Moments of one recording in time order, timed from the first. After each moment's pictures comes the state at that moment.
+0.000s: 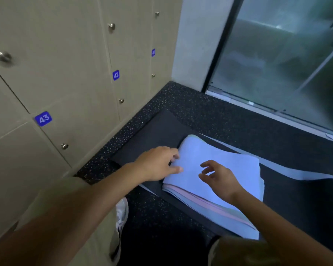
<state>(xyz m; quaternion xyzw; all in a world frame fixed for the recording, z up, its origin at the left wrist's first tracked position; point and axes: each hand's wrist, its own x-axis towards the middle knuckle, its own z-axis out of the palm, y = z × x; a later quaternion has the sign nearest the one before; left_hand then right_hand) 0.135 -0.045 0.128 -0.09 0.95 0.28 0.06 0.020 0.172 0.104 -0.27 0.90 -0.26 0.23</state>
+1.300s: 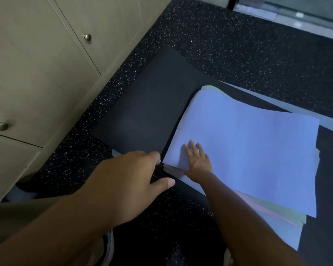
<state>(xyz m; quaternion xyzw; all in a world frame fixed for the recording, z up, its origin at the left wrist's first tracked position) 0.055 -0.046 0.031 -0.22 0.93 0.18 0.23 -0.114 0.084 -0.263 -0.38 0.88 0.05 0.29</state>
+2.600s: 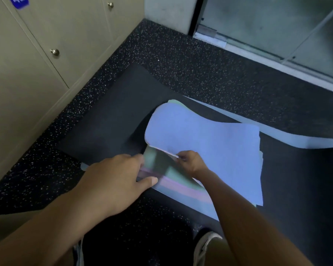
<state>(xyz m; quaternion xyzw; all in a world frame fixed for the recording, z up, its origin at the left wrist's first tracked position) 0.038 -0.031 0.042 -0.20 0.93 0.19 0.23 -0.166 0.141 -0.180 -0.24 0.89 -0.22 0.32</state>
